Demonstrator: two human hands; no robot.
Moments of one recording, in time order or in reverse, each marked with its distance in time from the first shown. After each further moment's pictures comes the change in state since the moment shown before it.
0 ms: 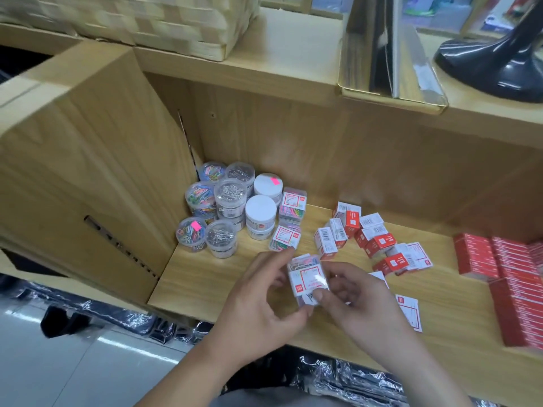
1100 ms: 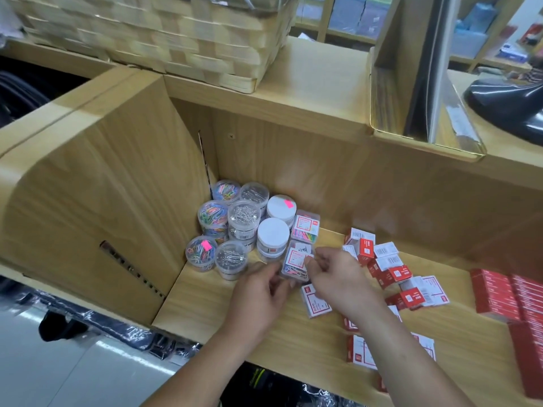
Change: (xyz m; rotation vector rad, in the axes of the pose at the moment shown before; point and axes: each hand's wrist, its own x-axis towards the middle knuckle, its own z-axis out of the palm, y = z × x) left_hand 0.048 -0.068 0.006 0.234 0.079 -0.179; right_hand 0.100 -0.032 0.025 -0.332 -0.026 0.116
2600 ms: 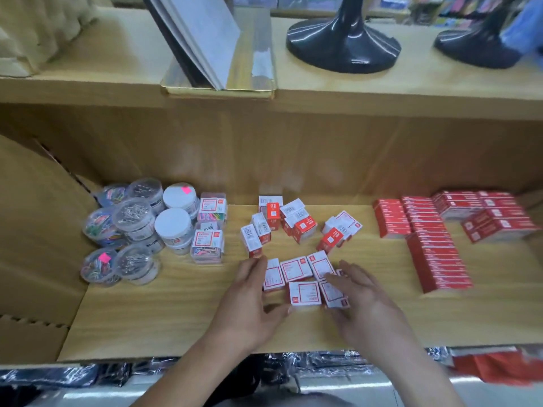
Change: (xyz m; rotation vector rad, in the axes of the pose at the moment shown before) left_hand -0.042 0.065 0.076 0.091 -0.438 0.037; right_hand -0.128 0.150 -0.067 -0.318 0.165 0.072
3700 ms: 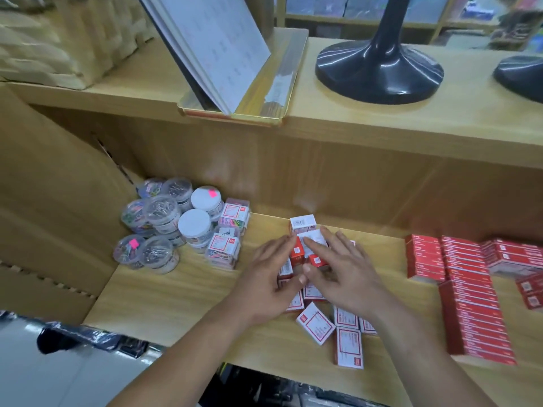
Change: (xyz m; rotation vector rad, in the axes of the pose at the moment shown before) left_hand 0.058 0.015 0.005 0.081 0.109 0.122; right_hand 0.122 0.003 -0.008 -0.057 -0.139 -0.341
